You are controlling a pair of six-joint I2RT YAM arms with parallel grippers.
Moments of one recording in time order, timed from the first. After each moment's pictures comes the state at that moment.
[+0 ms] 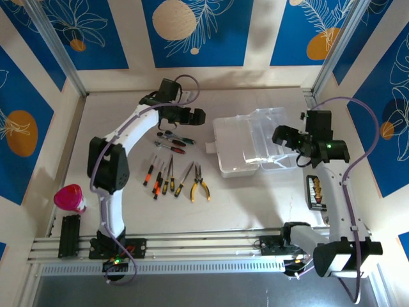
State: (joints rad) left arm -0.41 1.99 1.78 -0.71 0.33 -0.23; right arm 0.01 1.08 1.18 -0.93 -0.03 0.31
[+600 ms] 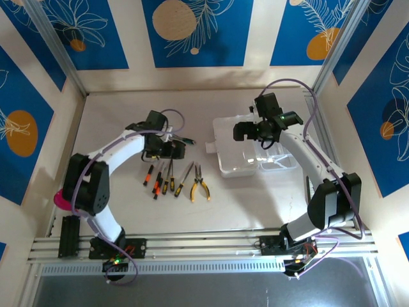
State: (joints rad) left arm -0.43 1.68 1.22 -0.72 0.20 -0.24; right arm 0.31 1.50 1.36 -0.87 -0.05 0.26
